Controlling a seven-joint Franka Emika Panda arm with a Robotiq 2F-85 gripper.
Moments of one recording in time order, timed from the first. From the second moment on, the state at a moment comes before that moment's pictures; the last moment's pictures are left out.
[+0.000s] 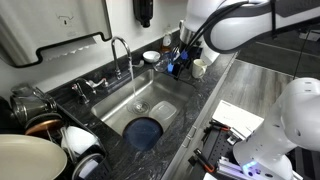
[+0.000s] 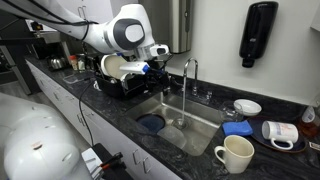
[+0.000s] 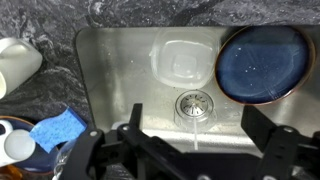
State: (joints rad) arm -0.02 -0.57 0.09 -2.65 -0.14 2.24 0.12
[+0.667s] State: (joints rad) arm -0.15 -0.57 -0.03 -2.73 -0.20 2.27 0.12
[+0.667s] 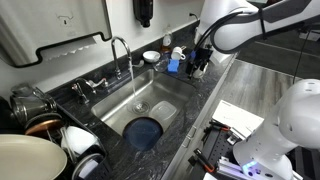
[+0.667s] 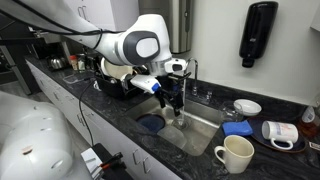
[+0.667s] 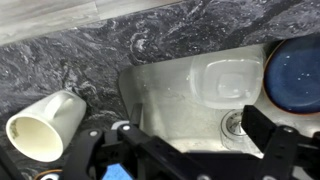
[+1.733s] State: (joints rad) arm -0.34 -0.45 -0.05 -2.72 -0.23 2.28 0.45
